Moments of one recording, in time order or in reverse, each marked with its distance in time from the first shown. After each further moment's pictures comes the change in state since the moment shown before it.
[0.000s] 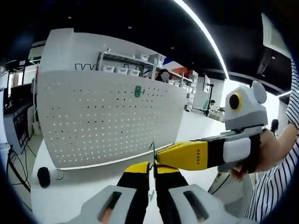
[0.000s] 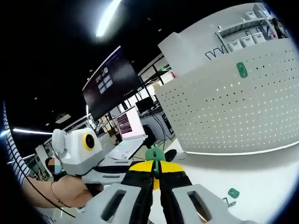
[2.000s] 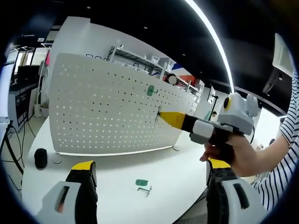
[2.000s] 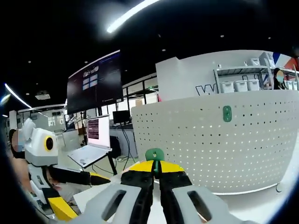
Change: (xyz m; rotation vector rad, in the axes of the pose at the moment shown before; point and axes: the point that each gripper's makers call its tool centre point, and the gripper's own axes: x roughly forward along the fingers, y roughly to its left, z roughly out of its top) left arm -0.019 0.024 -0.014 -0.163 -0.005 0.008; right arm 0.016 -0.072 0.052 -0.274 -0.219 -0.291
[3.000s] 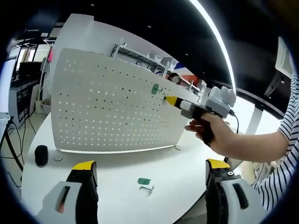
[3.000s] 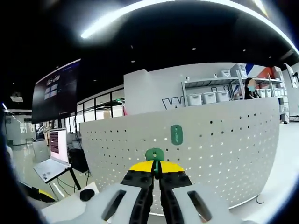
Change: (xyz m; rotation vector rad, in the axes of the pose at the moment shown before) left arm 0.003 0.012 -0.003 -0.024 0.015 0.014; right arm 0.029 -0.132 0.037 -0.005 -0.114 -0.316
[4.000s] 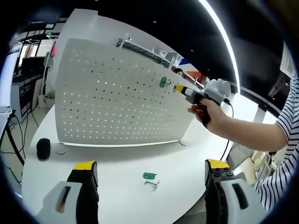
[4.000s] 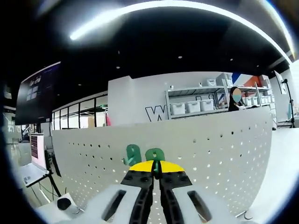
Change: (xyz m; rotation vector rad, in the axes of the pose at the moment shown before) left arm 0.003 0.020 -0.014 -0.029 0.045 0.032; right arm 0.043 -0.061 0.027 -0.022 -0.080 -0.124
